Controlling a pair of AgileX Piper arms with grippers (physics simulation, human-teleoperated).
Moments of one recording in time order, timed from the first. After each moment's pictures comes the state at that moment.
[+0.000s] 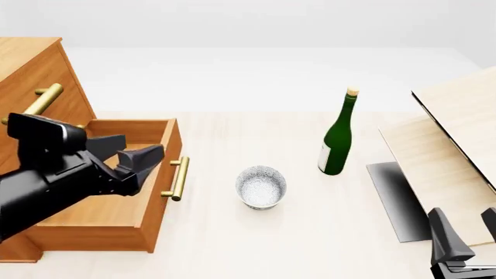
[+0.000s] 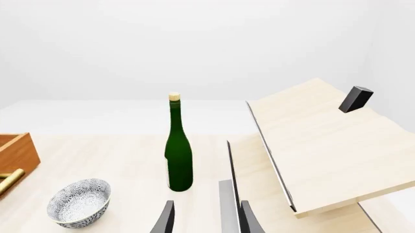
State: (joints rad) left arm -0.51 0.81 -0.65 0.25 -0.15; right arm 0.00 0.01 -0.02 0.01 0.00
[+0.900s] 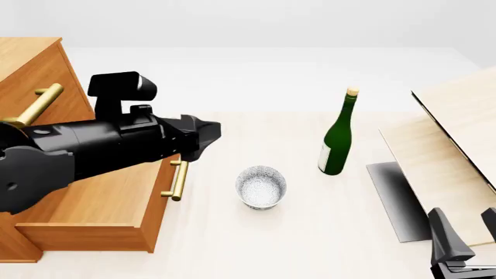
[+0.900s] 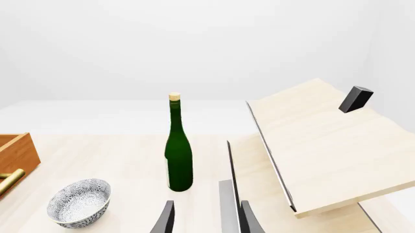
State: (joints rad) left arm -0.67 1.10 -0.95 0.36 -0.34; right arm 0.00 0.01 -0.02 0.01 0.00
